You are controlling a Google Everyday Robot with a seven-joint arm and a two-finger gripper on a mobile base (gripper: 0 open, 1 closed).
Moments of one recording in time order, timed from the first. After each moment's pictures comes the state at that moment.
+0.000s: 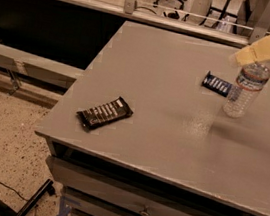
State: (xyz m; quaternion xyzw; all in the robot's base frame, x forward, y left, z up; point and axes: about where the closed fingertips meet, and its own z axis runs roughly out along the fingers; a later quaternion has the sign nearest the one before) arm 0.593 -0.266 0.984 -0.29 0.89 0.07 0.34
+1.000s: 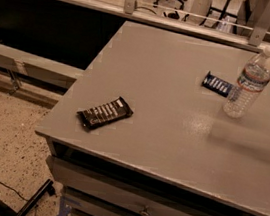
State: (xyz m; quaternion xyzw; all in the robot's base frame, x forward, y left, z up) arm 0.560 -0.311 1.014 -0.30 0.87 0.07 0.39
